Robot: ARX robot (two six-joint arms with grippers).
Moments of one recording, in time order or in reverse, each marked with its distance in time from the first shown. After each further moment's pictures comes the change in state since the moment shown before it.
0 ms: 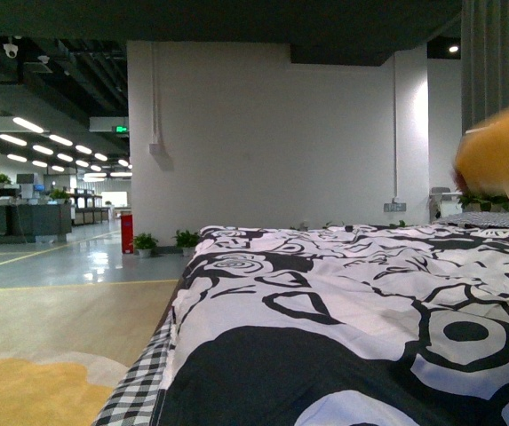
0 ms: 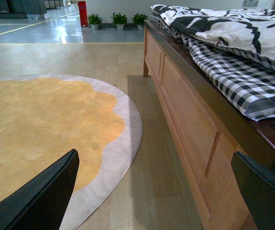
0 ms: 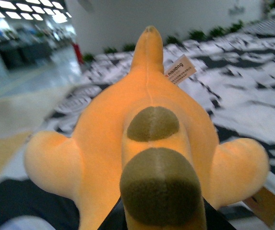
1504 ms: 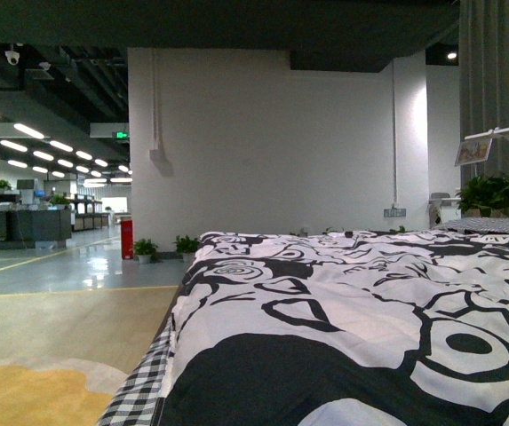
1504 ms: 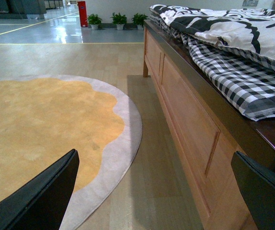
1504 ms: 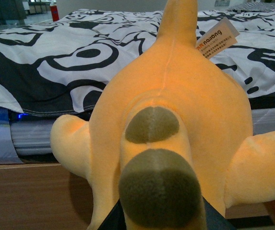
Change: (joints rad) left arm 0.000 0.000 0.000 0.000 0.000 0.000; right arm 0.175 -0.514 -0.484 -0.024 0.172 -0.082
